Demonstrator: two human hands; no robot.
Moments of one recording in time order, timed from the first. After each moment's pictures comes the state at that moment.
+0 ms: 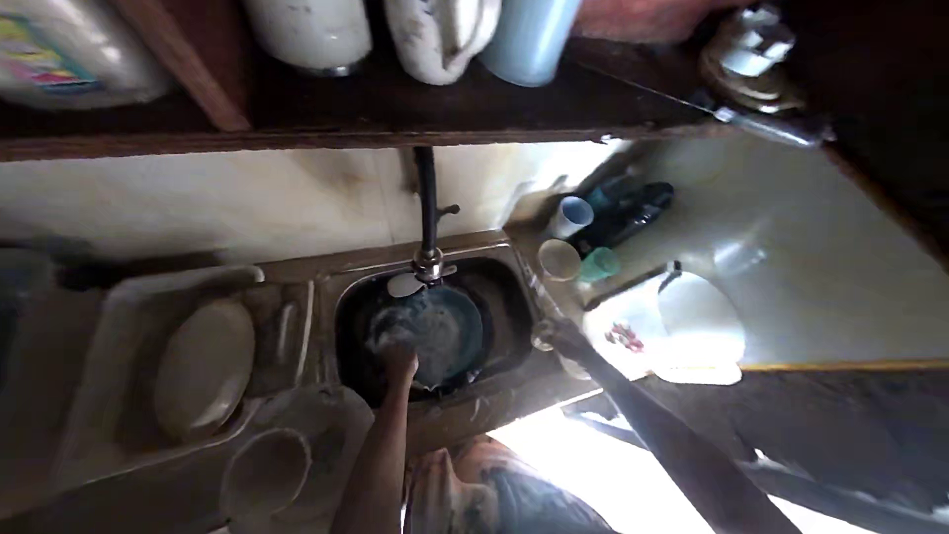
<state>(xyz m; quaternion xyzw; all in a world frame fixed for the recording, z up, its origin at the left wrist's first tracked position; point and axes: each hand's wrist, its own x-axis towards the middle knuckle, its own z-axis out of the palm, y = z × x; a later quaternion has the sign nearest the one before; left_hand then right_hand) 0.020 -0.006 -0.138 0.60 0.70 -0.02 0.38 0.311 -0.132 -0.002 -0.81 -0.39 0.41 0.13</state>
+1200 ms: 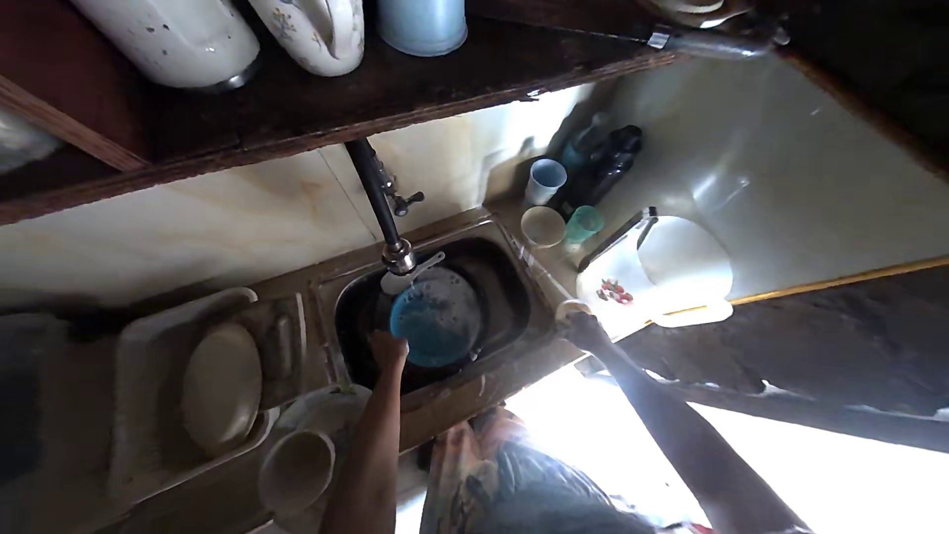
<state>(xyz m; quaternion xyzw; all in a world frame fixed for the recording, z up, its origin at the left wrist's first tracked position) 0.012 0.016 -0.111 0.58 0.74 -0.07 0.34 0.340 -0.197 -0.055 -0.85 -0.35 0.39 -0.04</state>
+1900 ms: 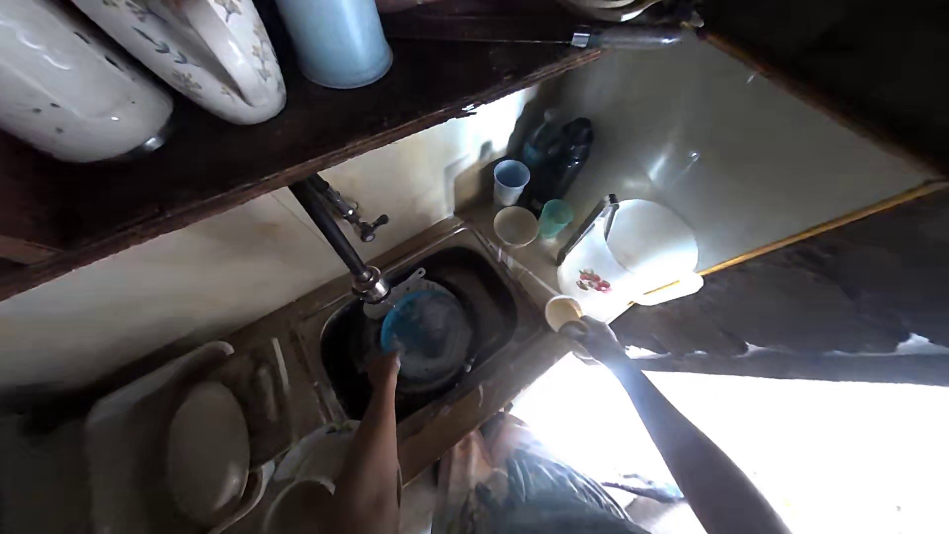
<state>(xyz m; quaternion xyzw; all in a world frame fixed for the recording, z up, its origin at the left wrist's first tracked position) 0.018 0.033 -0.137 0.63 0.70 -0.03 0.35 0.334 -0.255 -0.041 -0.87 -0.22 0.38 0.21</state>
